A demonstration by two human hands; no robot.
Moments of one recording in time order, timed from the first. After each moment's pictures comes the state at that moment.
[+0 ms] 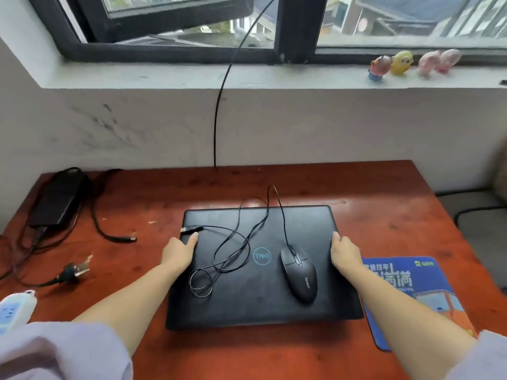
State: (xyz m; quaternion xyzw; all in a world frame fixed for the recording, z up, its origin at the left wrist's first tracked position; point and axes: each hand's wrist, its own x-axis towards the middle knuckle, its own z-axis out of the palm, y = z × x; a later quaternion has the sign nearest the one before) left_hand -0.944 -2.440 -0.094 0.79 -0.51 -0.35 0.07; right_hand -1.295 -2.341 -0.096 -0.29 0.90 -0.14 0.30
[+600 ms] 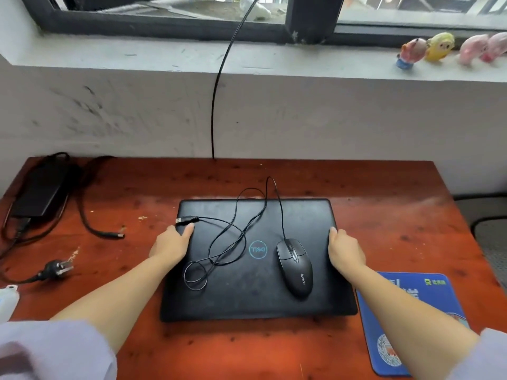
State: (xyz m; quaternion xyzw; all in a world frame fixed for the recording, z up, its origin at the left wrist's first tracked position) left_hand -0.953 -2.473 -0.111 0.79 -0.55 -0.27 -0.02; right_hand -1.317 -2.379 -0.111 -0.39 0.89 -0.06 0.22
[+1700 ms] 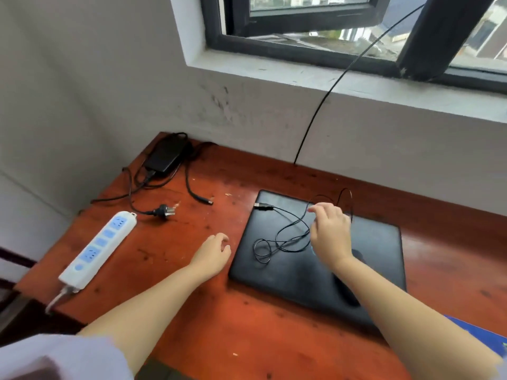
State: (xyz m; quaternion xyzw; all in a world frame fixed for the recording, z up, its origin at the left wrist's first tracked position) left_hand -0.889 -2.353 -0.074 0.75 -0.58 -0.31 0.08; right_hand -1.148 -2.397 -0.035 -0.74 0.63 -0.24 0.04
